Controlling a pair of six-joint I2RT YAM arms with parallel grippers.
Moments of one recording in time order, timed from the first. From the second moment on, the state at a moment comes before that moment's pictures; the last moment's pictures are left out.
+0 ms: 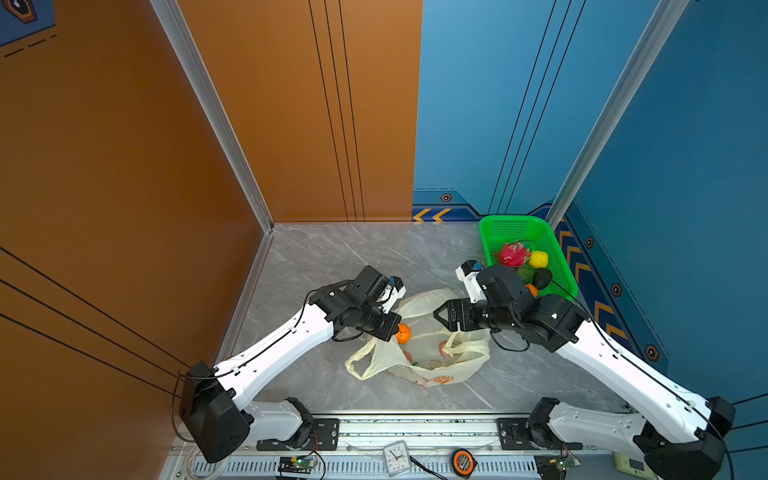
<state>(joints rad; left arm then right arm) -0.71 1.30 1.16 -0.90 0.29 -0.28 0.84 1.12 1.17 -0.86 -0.07 0.61</state>
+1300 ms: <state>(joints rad) -0.68 1.26 1.09 -0.99 0.33 -0.27 1.19 1.55 0.90 -0.30 0.06 0.89</state>
